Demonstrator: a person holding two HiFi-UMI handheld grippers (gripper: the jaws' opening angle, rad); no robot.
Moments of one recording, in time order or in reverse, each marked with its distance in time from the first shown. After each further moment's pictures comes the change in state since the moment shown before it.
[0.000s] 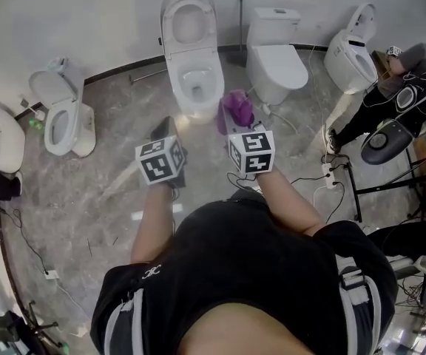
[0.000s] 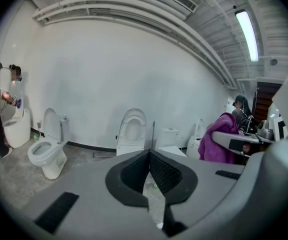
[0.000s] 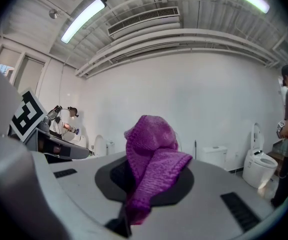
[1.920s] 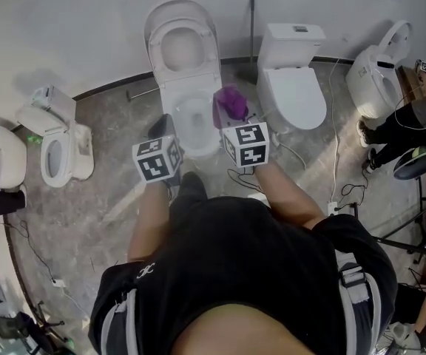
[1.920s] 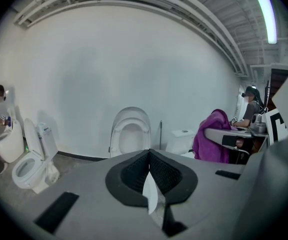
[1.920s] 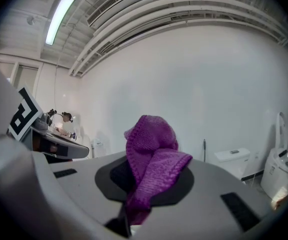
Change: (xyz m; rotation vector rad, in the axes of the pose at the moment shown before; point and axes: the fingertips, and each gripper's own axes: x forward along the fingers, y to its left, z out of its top) left arm 0.401 -0.010 0.144 0.047 0.067 0.076; right arm 0.366 -0.255 0.013 0.037 0.061 0.118
